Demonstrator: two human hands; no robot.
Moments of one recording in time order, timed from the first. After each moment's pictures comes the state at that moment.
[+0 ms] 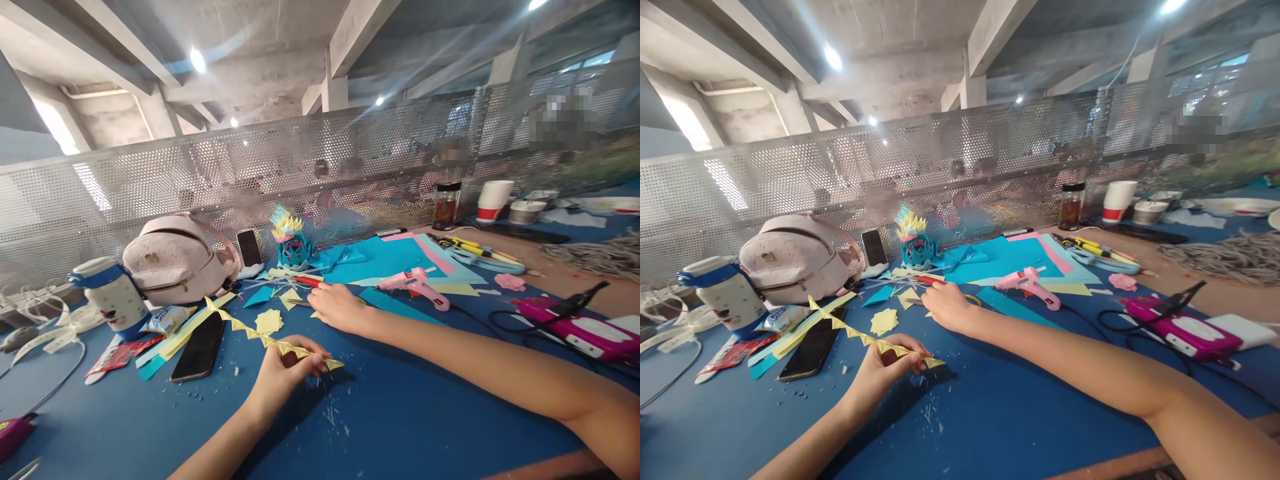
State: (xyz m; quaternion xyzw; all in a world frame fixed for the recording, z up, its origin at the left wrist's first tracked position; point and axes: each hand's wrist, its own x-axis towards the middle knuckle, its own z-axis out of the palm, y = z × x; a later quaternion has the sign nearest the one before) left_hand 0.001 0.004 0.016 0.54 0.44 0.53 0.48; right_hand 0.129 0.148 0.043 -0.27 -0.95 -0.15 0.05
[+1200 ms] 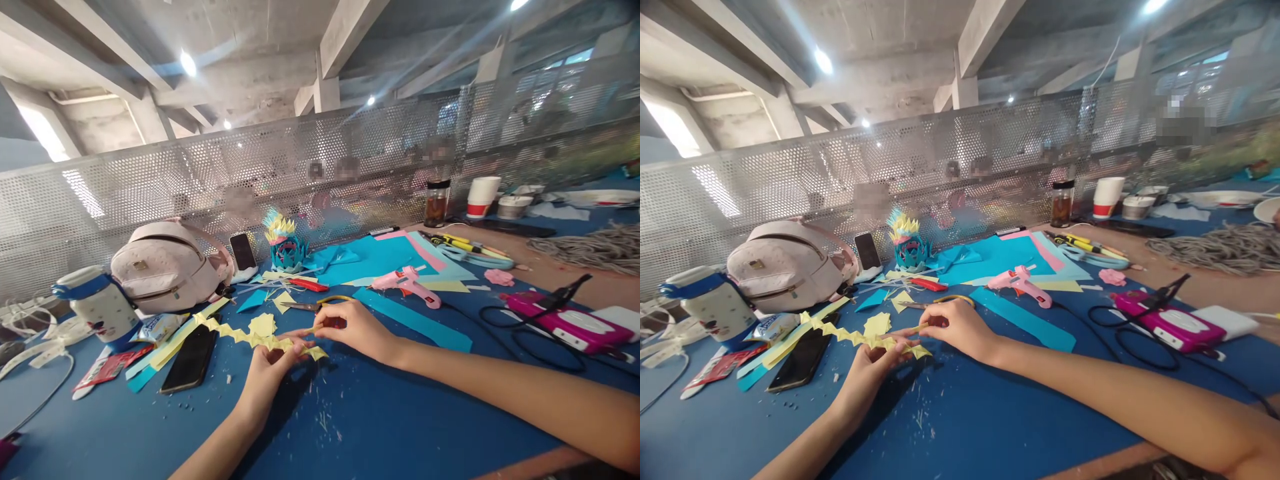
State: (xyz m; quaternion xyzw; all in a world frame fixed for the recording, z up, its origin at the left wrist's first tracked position) left_hand 0.005 0.015 0.005 0.44 0.47 0.61 0.46; right_hand 0.181 0.115 0.035 -0.24 -0.87 0.29 0.32
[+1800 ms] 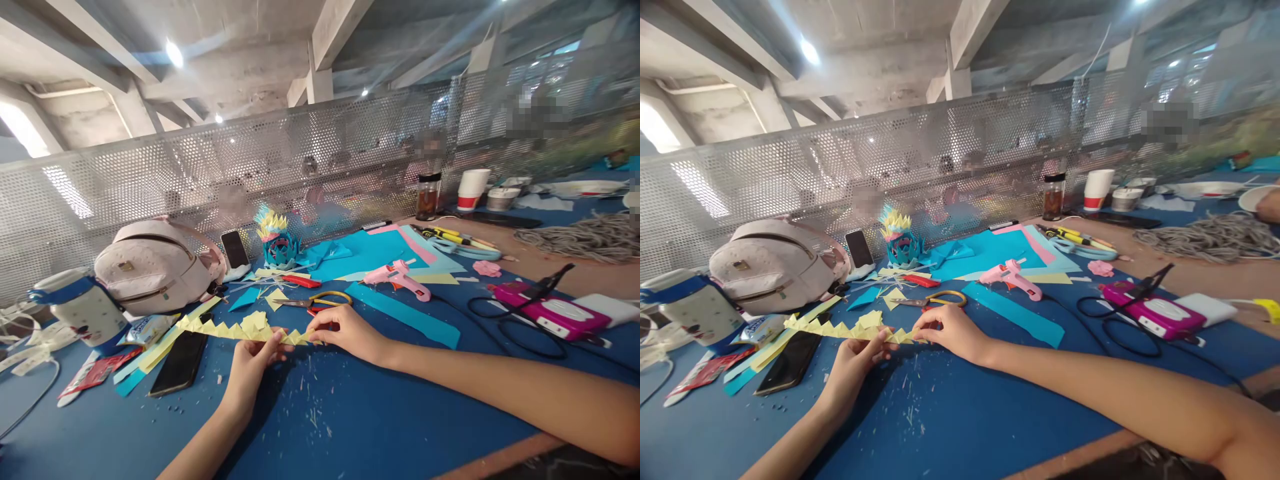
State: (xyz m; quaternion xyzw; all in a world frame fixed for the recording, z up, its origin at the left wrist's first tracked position) left_hand -0.011 0.023 -0.002 0.39 0.53 0.59 0.46; right_hand 0.184 0.118 0.011 -0.23 -0.82 0.44 0.30
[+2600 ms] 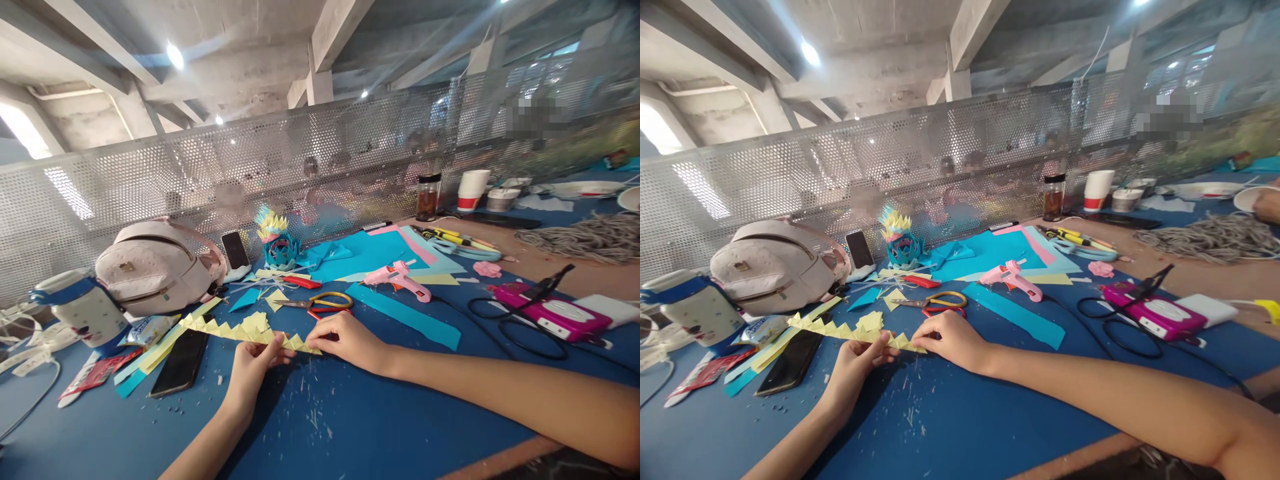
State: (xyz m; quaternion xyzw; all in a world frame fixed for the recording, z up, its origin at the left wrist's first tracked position) left_hand -0.006 0.023 -0.003 0.37 0.54 0.60 0.46; right_hand 0.185 0.109 0.014 -0.21 -0.87 0.33 0.28
